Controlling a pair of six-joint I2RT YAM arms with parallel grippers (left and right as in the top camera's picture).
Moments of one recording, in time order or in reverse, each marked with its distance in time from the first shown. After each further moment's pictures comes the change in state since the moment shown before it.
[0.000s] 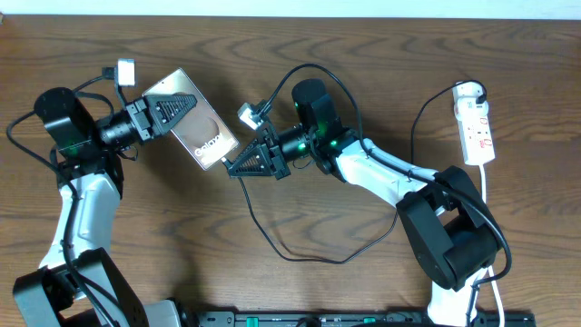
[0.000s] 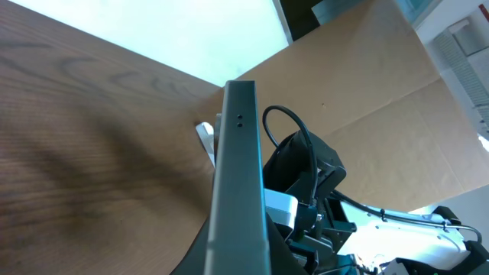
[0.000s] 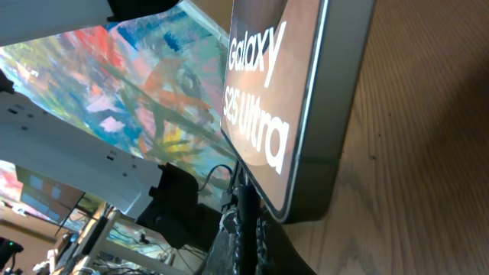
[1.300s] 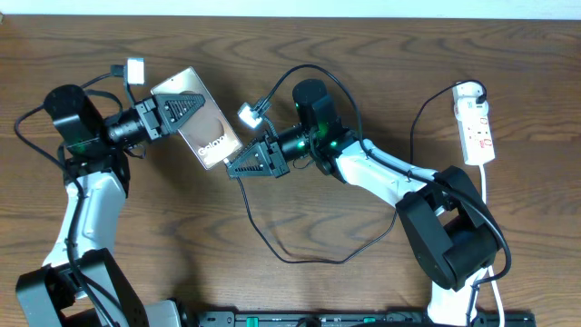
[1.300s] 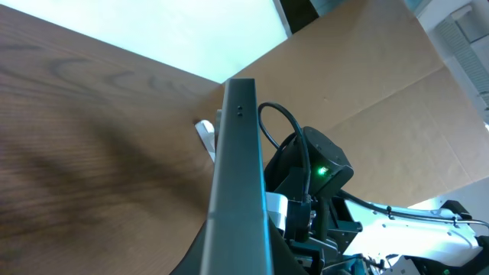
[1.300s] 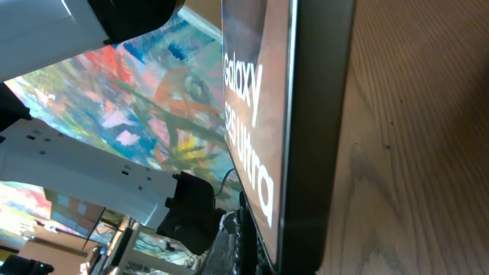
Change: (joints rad) left arm -0.043 0.000 0.000 0.002 -0.024 0.030; right arm 0.001 0.000 -0.006 0.046 -0.005 0.151
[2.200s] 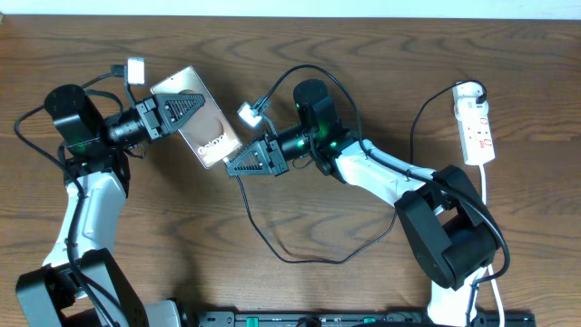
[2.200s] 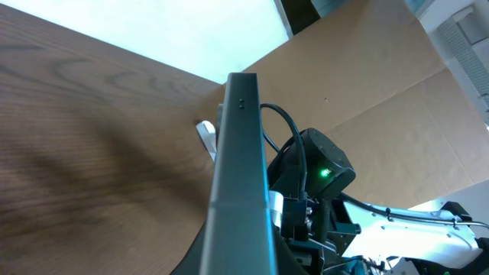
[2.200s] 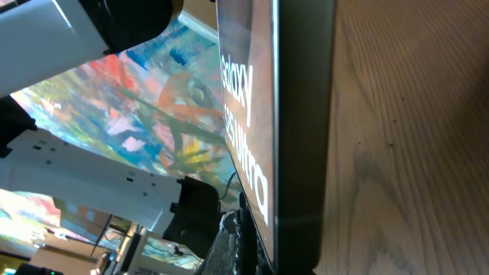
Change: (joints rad) left arm 0.000 0.000 0.000 -0.004 -0.005 0.000; right arm -0.001 0.006 -0.004 0.048 0.003 0.075
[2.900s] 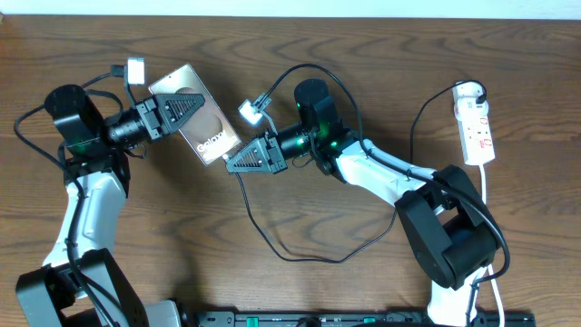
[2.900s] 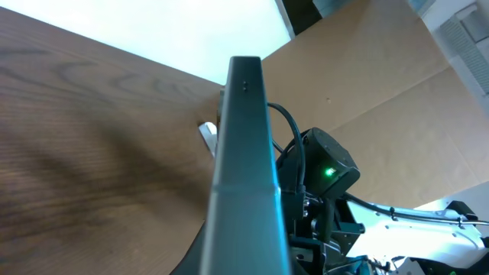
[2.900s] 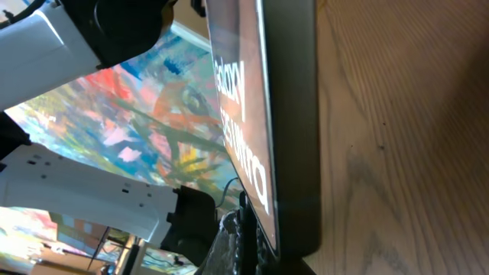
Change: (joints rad) left arm 0.000 0.000 0.000 -0.008 -0.007 0.021; right arm -0.003 0.000 0.000 0.023 0.031 0.036
